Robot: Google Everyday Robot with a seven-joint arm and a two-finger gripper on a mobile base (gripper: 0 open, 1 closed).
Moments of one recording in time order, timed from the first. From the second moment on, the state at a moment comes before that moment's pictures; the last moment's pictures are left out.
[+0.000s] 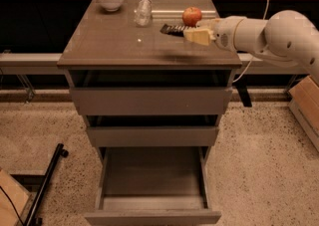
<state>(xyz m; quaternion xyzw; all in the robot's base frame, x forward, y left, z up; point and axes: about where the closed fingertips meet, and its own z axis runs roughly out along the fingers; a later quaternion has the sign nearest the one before) 0.748 -0.131 0.909 -0.31 0.73 0.20 0.58</state>
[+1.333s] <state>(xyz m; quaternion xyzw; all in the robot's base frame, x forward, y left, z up) 0.619 -0.167 0.895 -0.53 0.74 0.15 0.39</state>
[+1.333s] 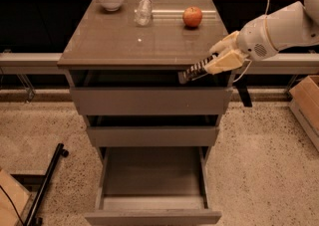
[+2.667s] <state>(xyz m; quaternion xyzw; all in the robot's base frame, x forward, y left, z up) 0.587 -0.161 0.801 -0.56 0.75 0.15 0.31</state>
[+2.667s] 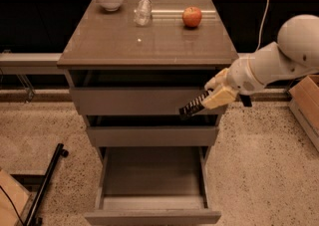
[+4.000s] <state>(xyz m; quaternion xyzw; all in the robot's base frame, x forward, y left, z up) 0.576 -0.166 0.720 -0.54 0.76 0.16 0.31</state>
